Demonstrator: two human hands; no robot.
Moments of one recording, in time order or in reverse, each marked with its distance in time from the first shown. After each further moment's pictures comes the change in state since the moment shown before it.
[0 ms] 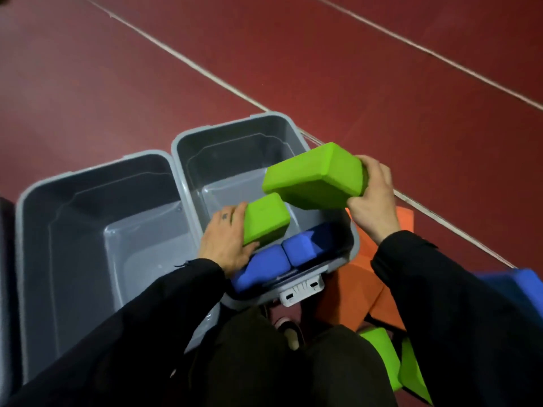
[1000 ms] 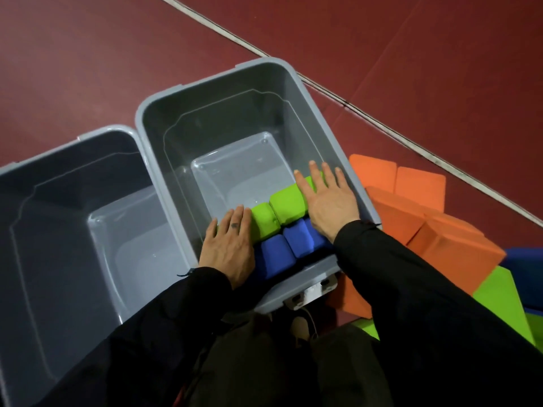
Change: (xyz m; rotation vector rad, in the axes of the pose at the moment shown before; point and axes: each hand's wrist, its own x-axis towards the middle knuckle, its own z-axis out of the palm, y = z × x) left_hand 0.023 -0.022 0.088 0.268 -0.251 -0.004; right_hand 0.018 0.060 0.138 -0.937 -0.577 -0.362
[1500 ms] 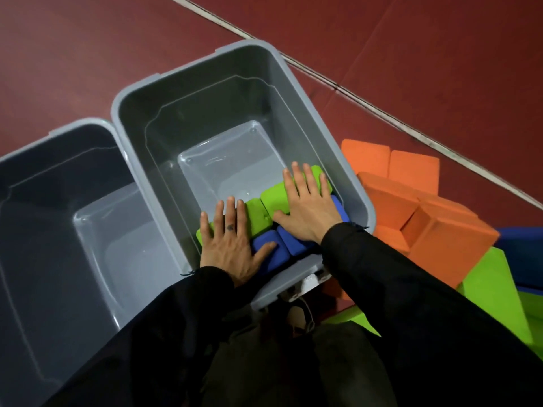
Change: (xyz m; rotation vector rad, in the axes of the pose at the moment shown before) left_hand -0.002 0.023 0.025 0.022 -0.015 -0.070; right_hand -0.008 -0.028 0.036 0.291 0.013 0.051
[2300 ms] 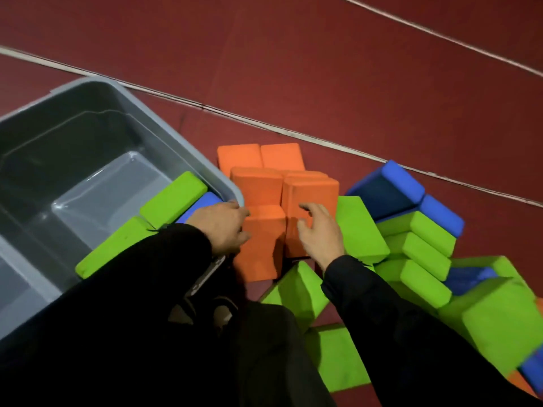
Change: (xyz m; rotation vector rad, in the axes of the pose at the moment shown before) left_hand -0.003 0.183 -0.104 0.066 -0.248 0.713; right_hand -0.237 0.143 -0.013 0.578 0.406 0.692
